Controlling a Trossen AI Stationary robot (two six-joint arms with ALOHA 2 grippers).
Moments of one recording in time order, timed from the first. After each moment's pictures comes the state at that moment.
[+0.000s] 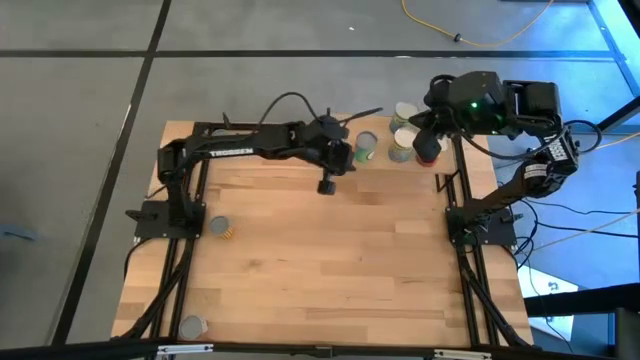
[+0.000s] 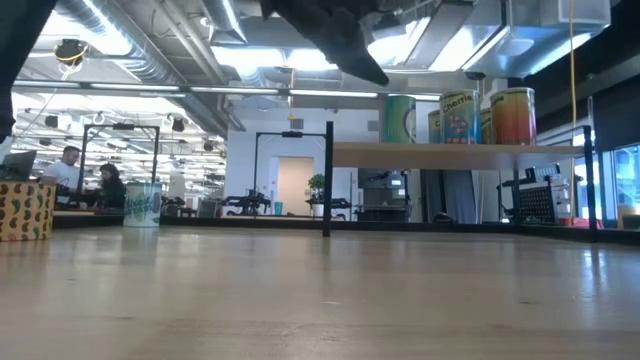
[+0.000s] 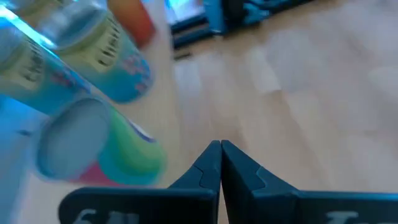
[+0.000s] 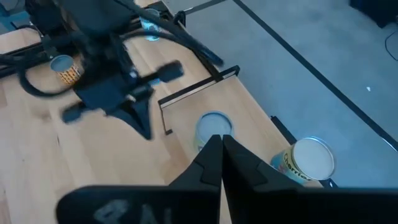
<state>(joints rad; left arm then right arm) 0.25 1.85 1.69 -0.47 0.16 0.48 -0.17 1.48 2.29 -1.57 0.32 0.23</state>
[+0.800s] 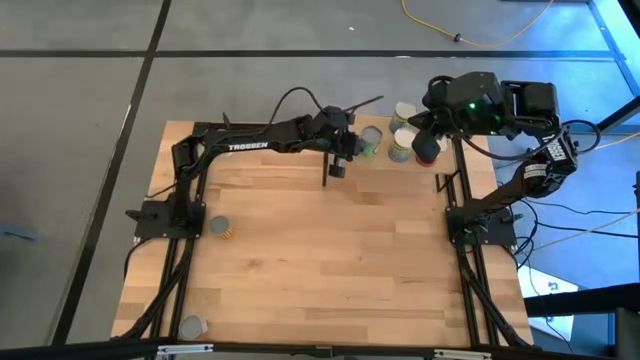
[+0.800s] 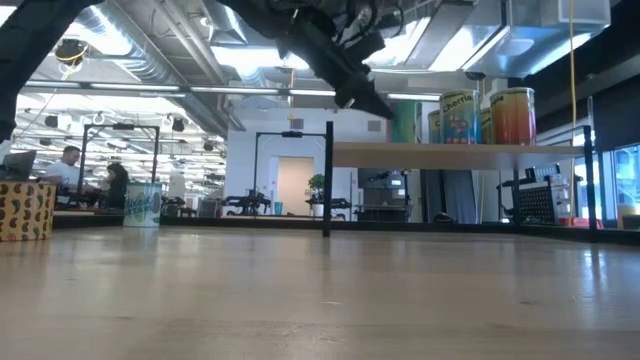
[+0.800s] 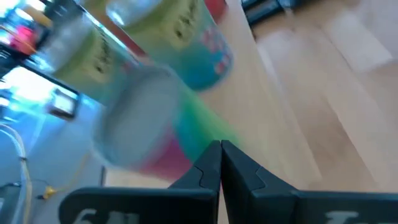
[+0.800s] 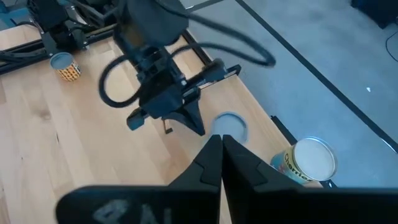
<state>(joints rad) 0.34 1.97 1.69 -0.25 0.07 0.67 -0.17 1.48 2.28 -1.57 0.32 0.23</state>
